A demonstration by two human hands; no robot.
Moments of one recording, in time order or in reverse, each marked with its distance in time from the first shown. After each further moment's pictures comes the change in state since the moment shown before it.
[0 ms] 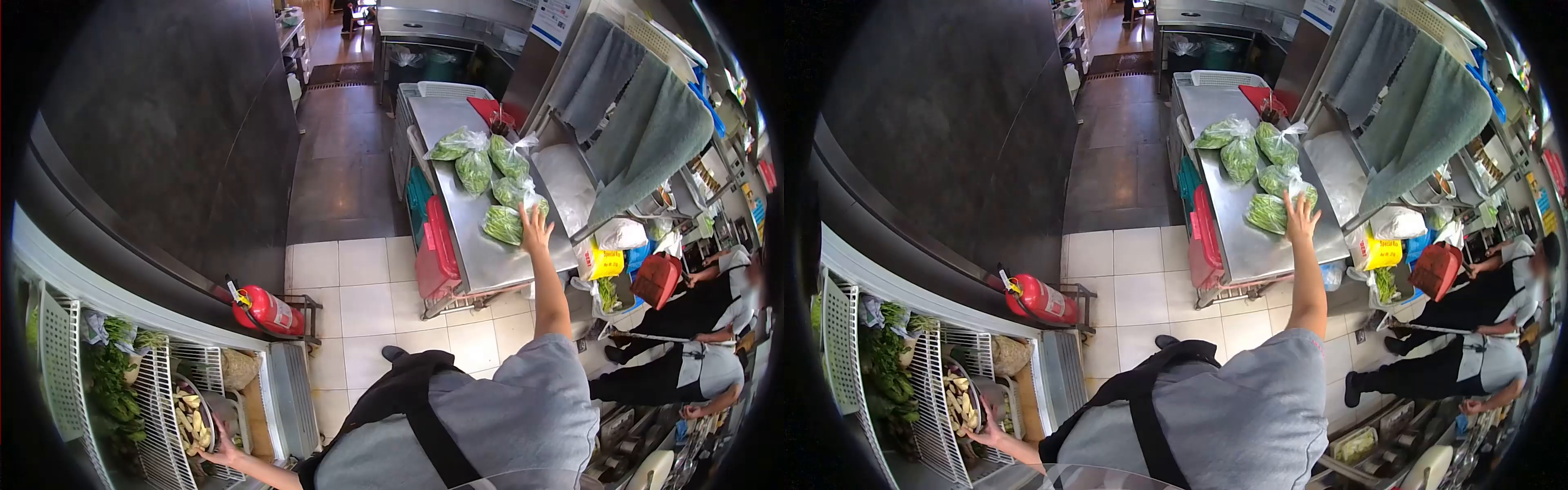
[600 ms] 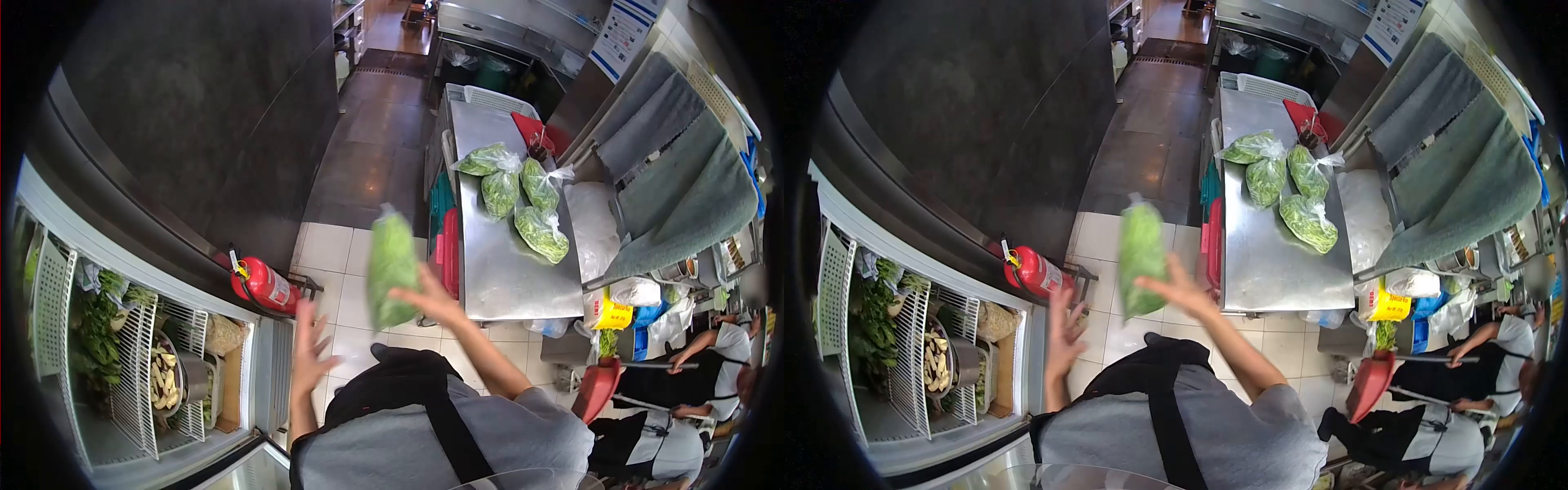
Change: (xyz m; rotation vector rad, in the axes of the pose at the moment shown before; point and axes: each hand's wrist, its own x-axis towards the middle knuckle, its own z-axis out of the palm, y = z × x) left_hand -0.165 -0.330 -0.044 1.686 -0.934 -0.489; right_hand -0.116 -0.196 -0.145 1.583 -0.793 -0.446
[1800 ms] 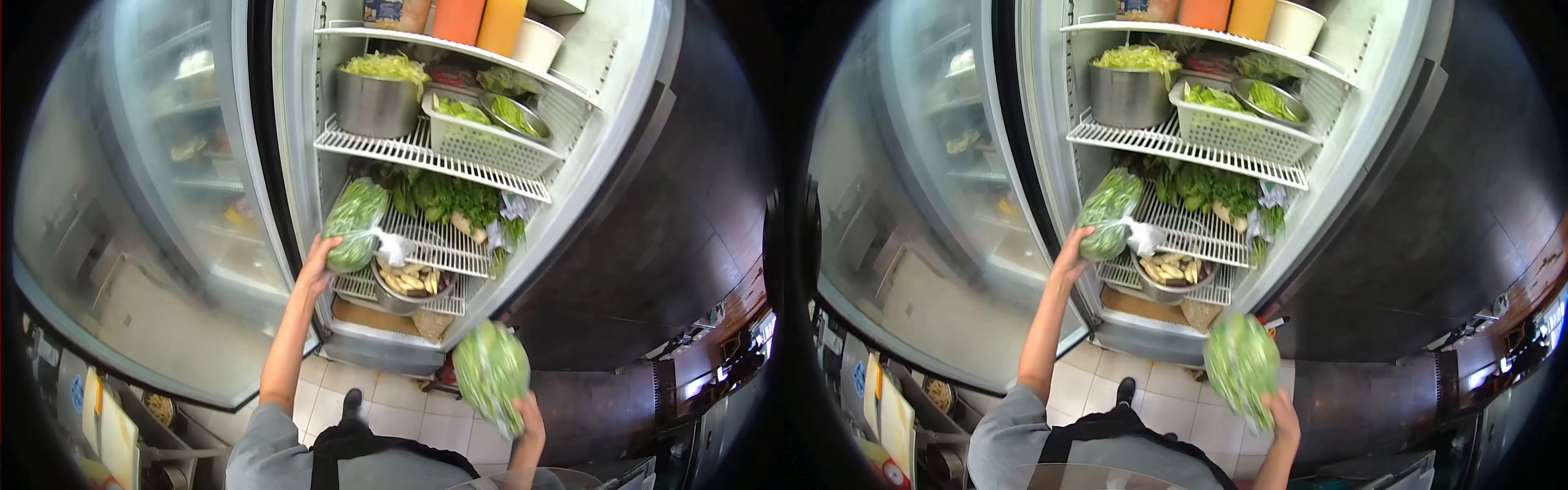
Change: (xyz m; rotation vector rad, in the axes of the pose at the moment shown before) left_hand -0.268 0.084 -0.268 -0.443 1.434 0.646; right_hand 0.122 -0.060 0.196 -0.080 -0.935 -0.063
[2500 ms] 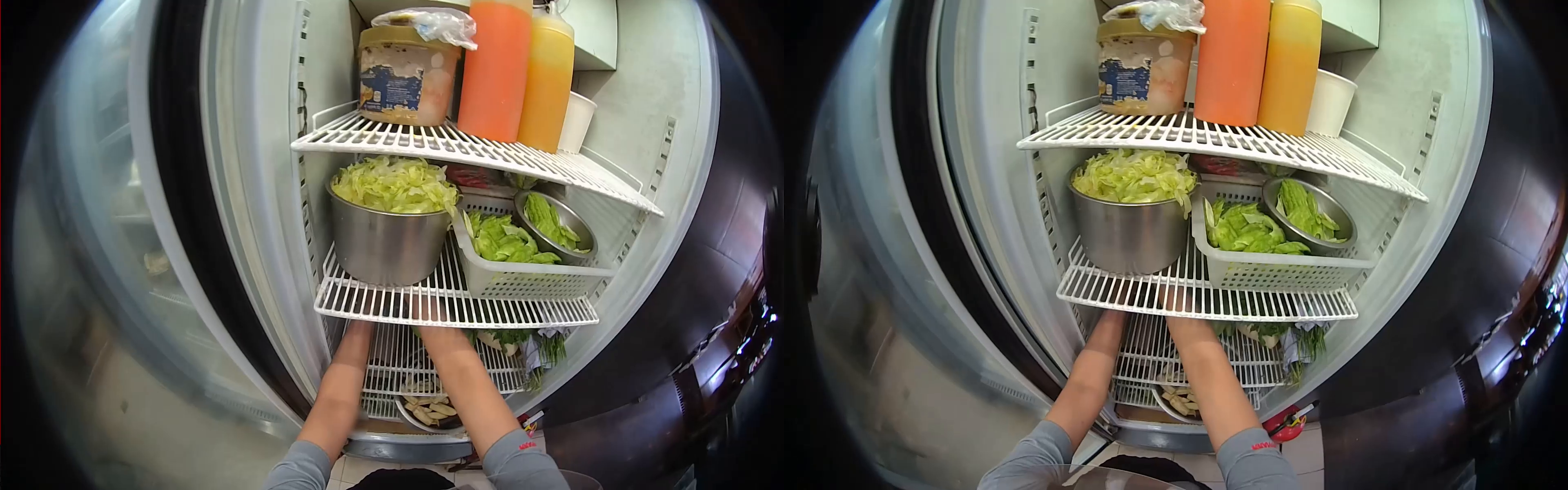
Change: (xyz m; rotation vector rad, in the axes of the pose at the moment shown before) left_hand 0.328 -0.038 0.002 1.755 -0.019 0.411; right_hand 0.364 -0.180 0.380 -1.520 0.235 -1.147
